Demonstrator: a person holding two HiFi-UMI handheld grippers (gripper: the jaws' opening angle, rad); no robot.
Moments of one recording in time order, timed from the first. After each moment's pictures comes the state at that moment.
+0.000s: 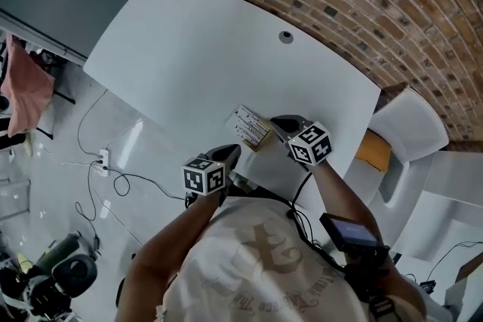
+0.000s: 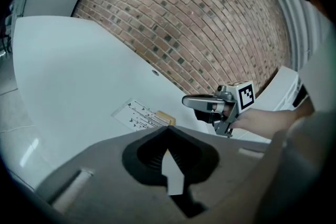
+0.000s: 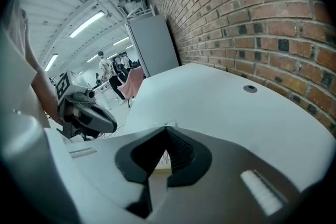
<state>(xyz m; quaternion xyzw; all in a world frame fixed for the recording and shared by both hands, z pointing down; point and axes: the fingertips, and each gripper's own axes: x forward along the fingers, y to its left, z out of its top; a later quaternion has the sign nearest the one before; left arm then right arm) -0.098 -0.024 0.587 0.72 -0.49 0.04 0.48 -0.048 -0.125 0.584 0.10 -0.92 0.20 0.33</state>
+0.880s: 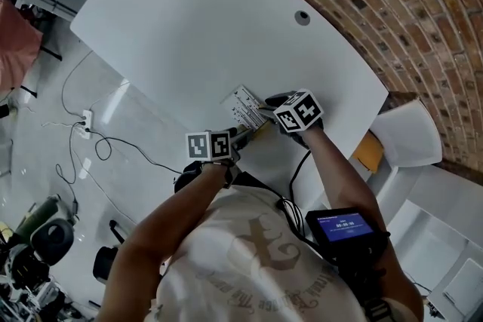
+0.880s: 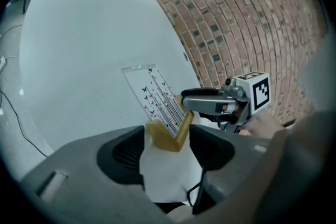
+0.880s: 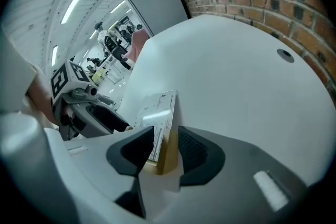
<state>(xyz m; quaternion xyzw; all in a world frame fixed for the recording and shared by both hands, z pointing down) -0.075 -0.039 0.654 0.58 -0.47 -0.03 0.67 -0.070 -0.122 0.661 -0.02 -0.82 0.25 0.52</state>
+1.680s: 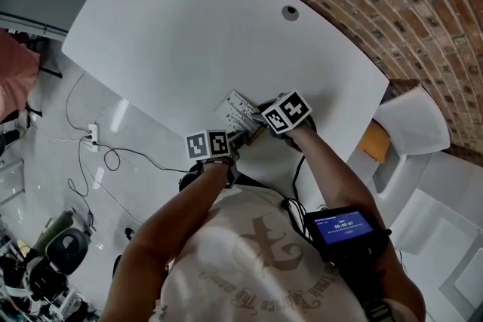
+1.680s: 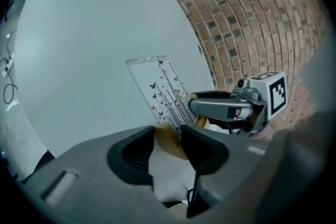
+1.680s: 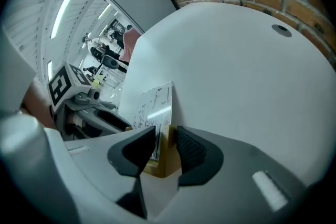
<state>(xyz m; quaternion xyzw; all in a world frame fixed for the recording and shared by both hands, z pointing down) -0.074 -0.045 0.677 0.53 -0.47 0.01 0.71 -0.066 -0.113 0.677 -0.01 -0.78 0.32 0.54</state>
